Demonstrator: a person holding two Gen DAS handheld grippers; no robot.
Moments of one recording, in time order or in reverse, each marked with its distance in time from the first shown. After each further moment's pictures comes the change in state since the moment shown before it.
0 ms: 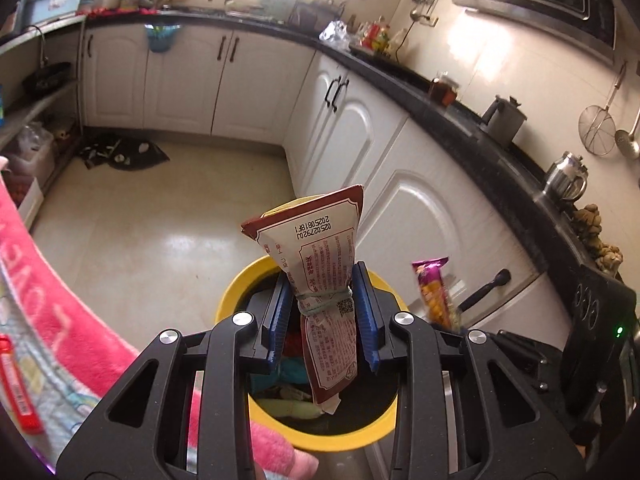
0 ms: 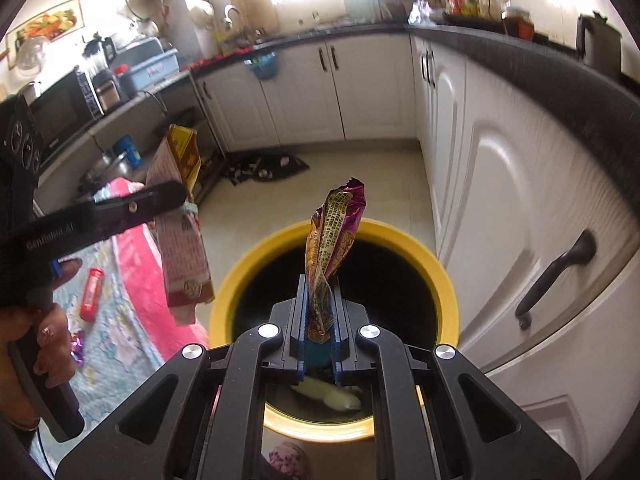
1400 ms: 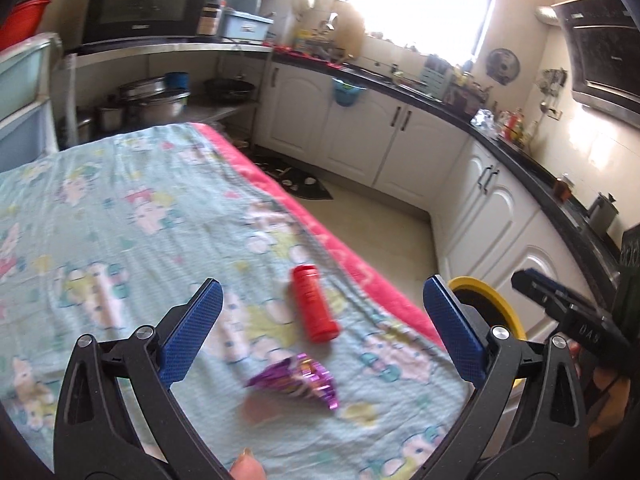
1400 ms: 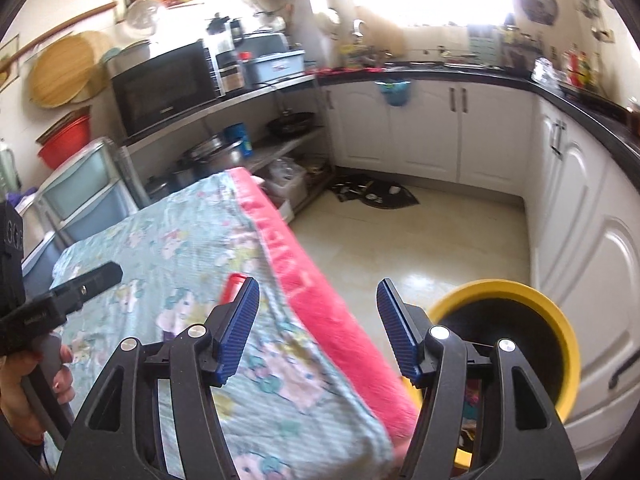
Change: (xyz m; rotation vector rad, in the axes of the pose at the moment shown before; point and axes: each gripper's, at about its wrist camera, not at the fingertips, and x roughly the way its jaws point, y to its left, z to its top) left arm -0.247 0.140 -0.097 -0.261 -0.247 0.461; right arm -0.027 0.192 0.019 -0.263 -0.086 0.301
